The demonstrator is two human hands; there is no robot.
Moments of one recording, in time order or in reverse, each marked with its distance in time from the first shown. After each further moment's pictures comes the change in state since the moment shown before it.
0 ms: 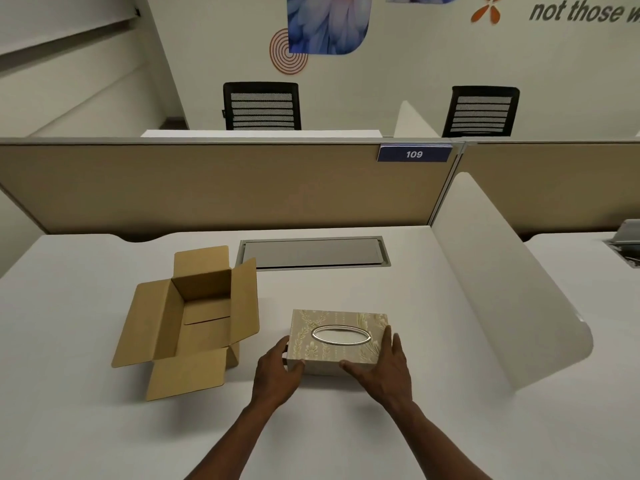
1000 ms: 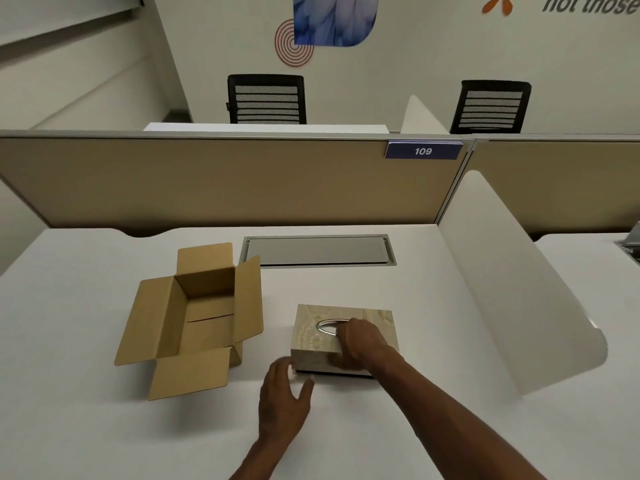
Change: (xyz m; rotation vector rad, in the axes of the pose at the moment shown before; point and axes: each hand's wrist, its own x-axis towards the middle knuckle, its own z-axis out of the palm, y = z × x) left_hand -0.041 -0.010 0.024 0.088 0.197 0.046; right_hand 0.040 -0.098 -0.025 -0.735 -0.283 -0.493
